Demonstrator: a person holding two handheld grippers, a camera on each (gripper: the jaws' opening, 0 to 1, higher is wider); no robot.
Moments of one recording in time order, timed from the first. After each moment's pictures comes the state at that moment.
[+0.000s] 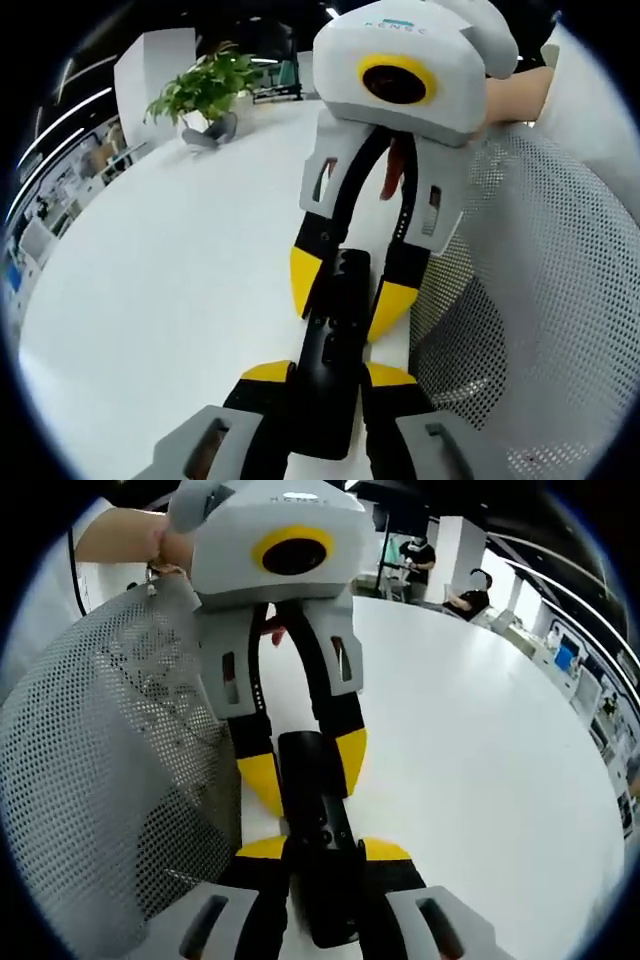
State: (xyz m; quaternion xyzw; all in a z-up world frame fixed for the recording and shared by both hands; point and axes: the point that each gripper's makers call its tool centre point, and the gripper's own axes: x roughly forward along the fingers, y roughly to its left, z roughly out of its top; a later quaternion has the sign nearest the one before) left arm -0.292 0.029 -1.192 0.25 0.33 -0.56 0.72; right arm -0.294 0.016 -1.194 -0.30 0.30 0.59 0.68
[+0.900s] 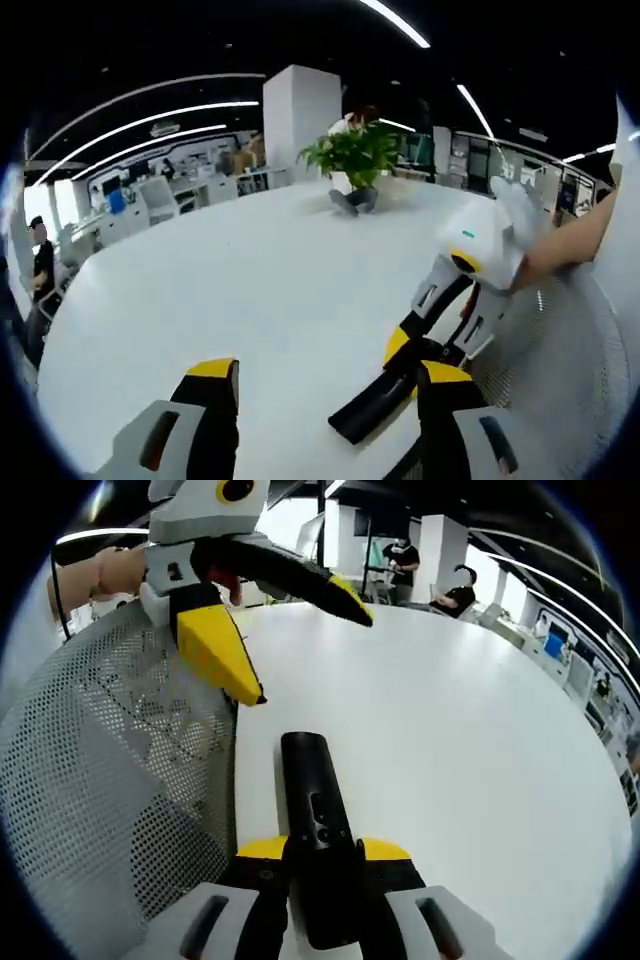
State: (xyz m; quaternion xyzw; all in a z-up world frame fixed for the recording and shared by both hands) left arm -0.257 0.092 -1.089 0.08 0.21 -0.31 0.92; right arm -0.288 0.017 -1.194 -0.27 0.31 0.58 0.70
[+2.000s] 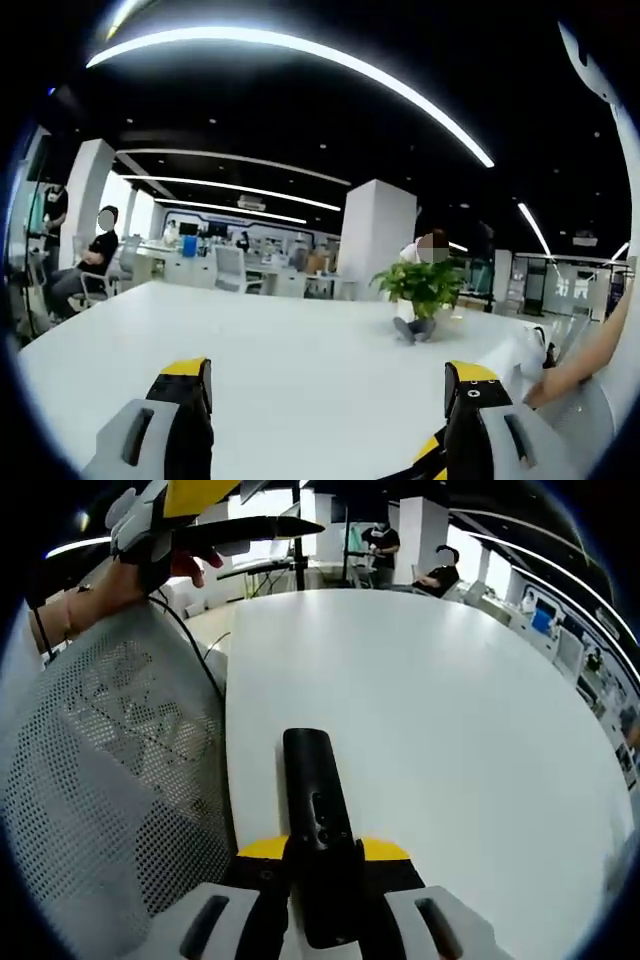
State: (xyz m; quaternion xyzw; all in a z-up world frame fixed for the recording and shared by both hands) left arm -0.244 0.136 -1.013 -0.07 0.02 -0.21 0.97; right arm -0.287 0.010 -1.195 -0.28 0.35 0.55 0.70
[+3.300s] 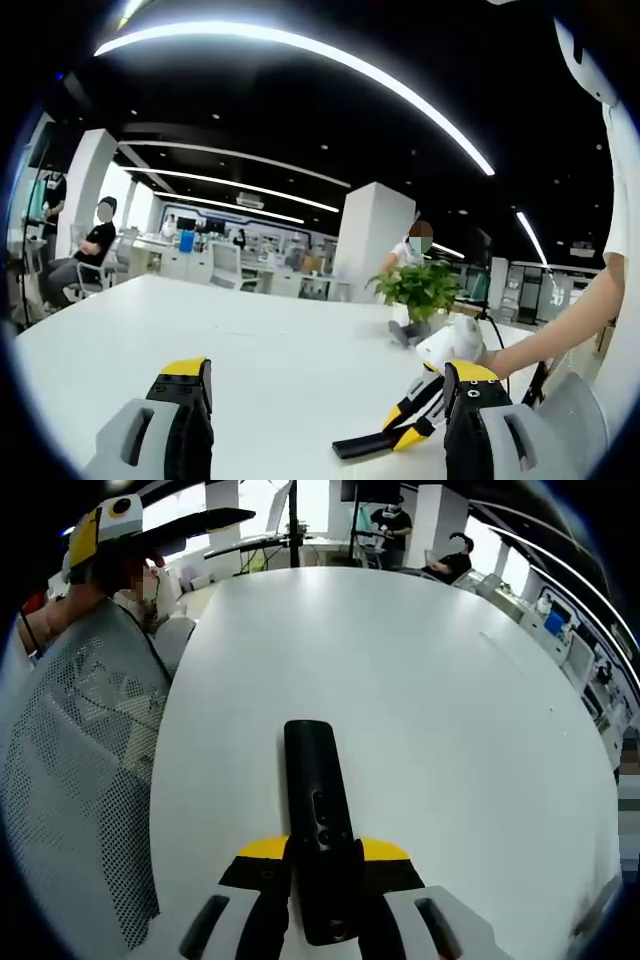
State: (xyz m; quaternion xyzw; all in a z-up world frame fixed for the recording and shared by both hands) left arm -0.244 0.132 -1.012 -0.09 0.02 -0.22 0.97; right arm -0.200 -0.014 -1.198 -0.32 0.38 0.55 0.67
